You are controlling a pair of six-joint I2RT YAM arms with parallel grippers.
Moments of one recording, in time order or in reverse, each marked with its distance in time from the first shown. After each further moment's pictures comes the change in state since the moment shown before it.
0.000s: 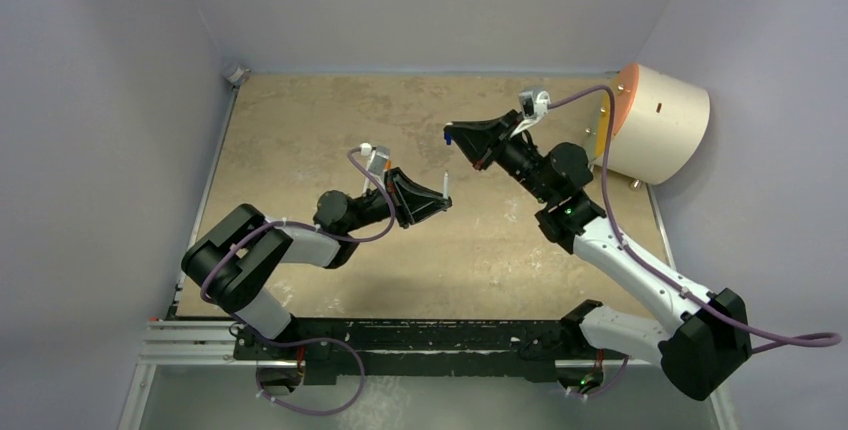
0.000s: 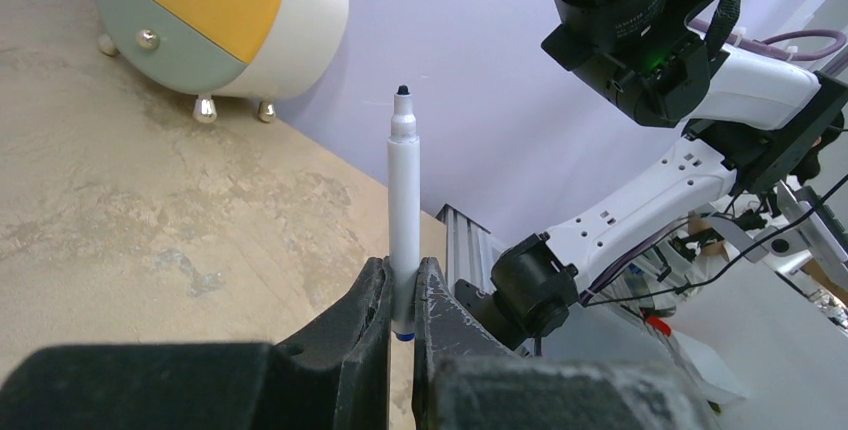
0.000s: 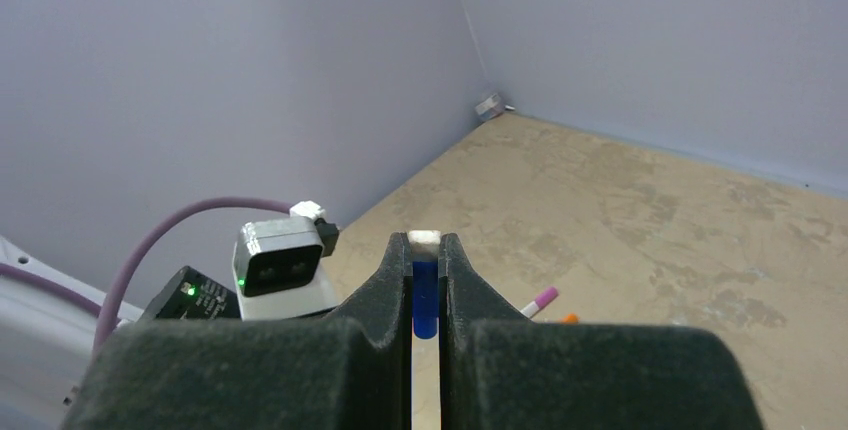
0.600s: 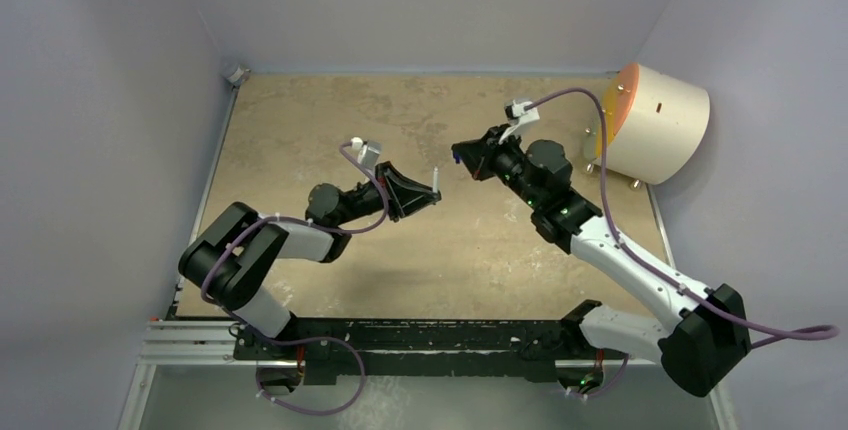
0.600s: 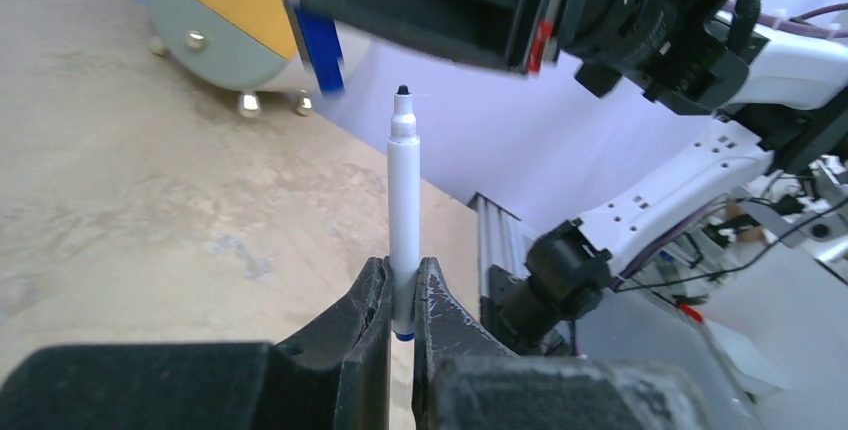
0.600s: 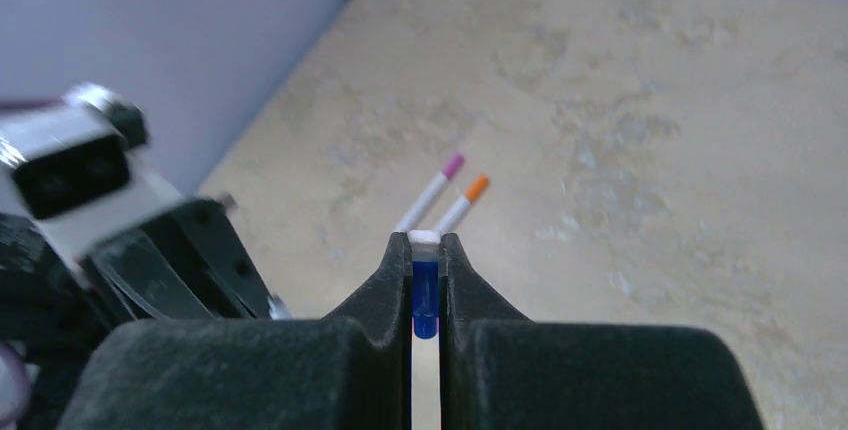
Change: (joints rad) left arm 0.122 -0.012 0.000 -0.039 0.094 0.052; right arm 0.035 0.031 0.003 -0.368 0.198 -0.042
